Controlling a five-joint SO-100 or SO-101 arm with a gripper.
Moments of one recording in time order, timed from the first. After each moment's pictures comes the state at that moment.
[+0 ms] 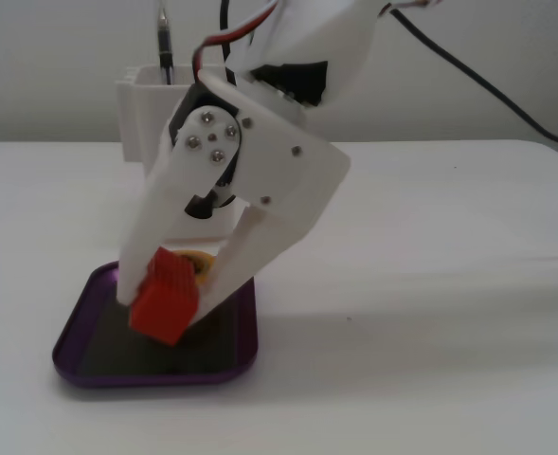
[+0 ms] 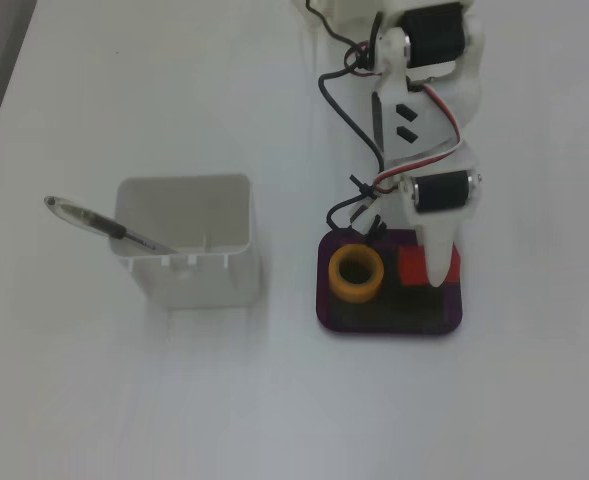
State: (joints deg) arm -10.6 73.6 85.3 33.2 -2.2
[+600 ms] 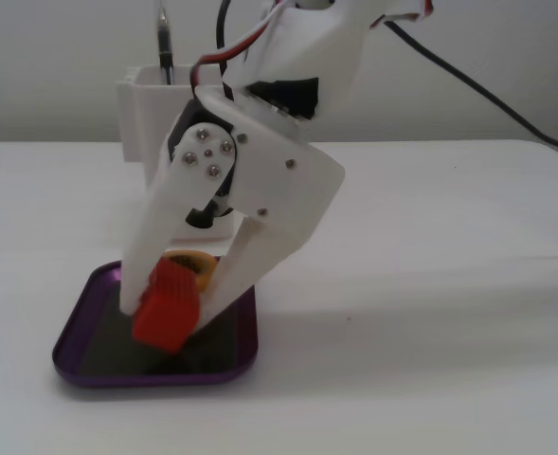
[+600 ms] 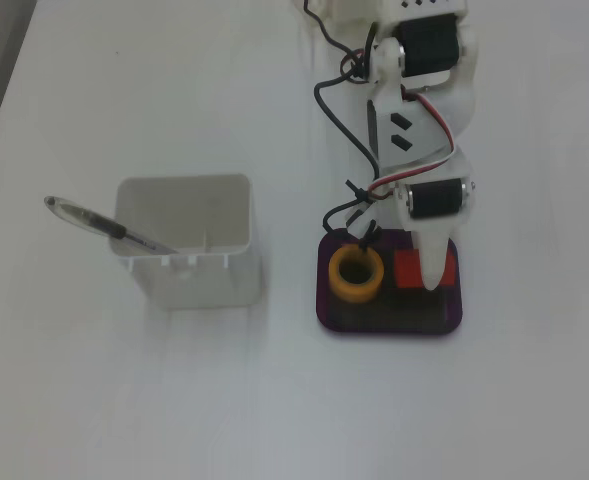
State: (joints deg) arm -9.4 72.1 85.0 33.1 -2.2
